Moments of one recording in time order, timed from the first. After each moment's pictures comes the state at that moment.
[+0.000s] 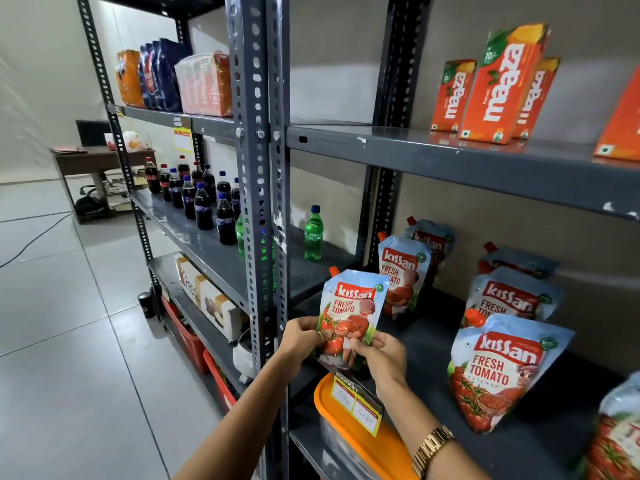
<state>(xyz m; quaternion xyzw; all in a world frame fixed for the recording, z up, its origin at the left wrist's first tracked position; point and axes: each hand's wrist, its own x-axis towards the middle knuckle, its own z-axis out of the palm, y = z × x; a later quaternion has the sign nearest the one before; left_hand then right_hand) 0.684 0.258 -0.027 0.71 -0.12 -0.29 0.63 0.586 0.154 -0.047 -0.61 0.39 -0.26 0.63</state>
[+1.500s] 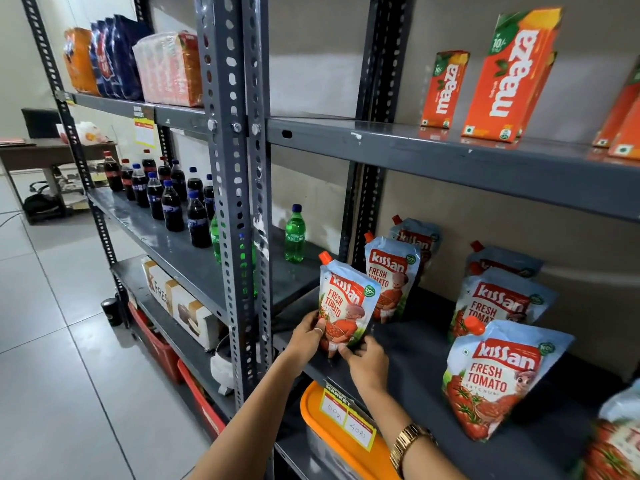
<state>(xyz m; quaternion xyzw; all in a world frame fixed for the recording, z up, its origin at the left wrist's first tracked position) 0.714 0.206 -0.058 0.70 -0.19 -0.31 0.62 0.613 0.143 -0.067 -0.73 0.42 -0.26 0.47</state>
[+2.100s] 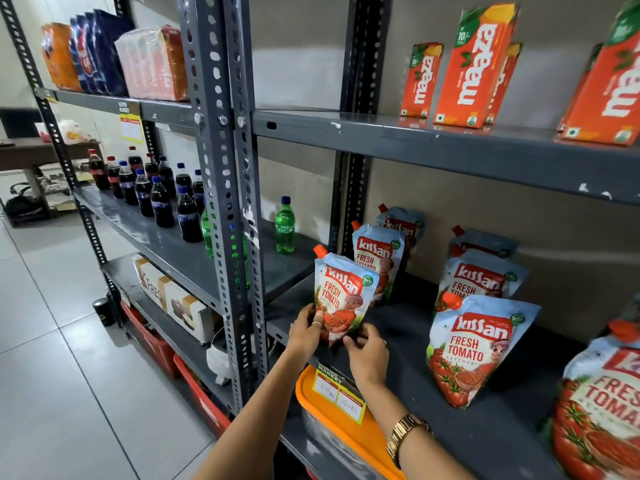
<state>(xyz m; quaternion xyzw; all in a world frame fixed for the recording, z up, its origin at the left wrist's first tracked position) 0.692 0.206 -0.069 0.74 -0.18 -0.26 0.60 0.589 0.150 -0.070 -0.72 0.43 -0.31 0.44</state>
